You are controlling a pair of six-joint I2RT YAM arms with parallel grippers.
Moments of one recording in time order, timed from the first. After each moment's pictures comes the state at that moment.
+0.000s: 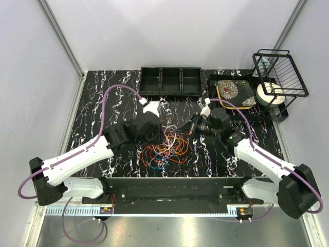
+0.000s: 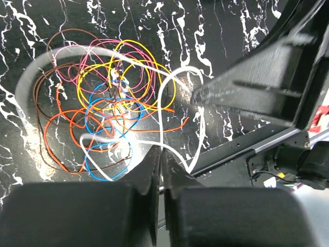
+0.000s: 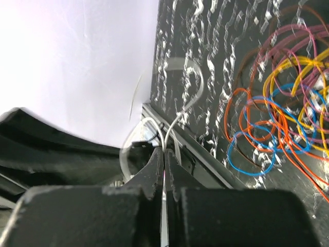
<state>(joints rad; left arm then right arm) -1.02 1.19 1.19 -0.74 -0.26 -0.76 0.58 1.14 0.68 0.13 -0.50 1.10</state>
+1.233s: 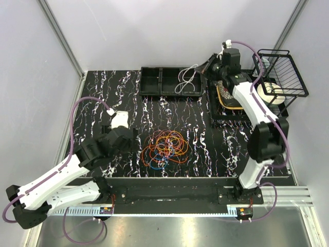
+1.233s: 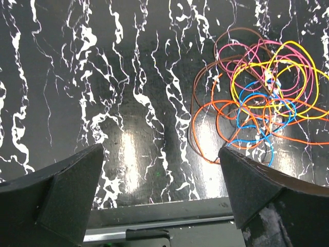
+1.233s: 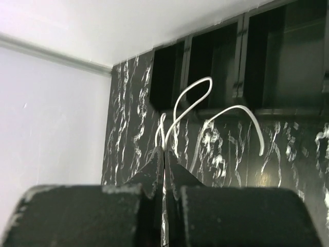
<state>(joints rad) -0.91 0.83 0.93 -0.97 -0.59 -0.59 0.22 1.74 1.61 -0.22 -0.31 0.76</state>
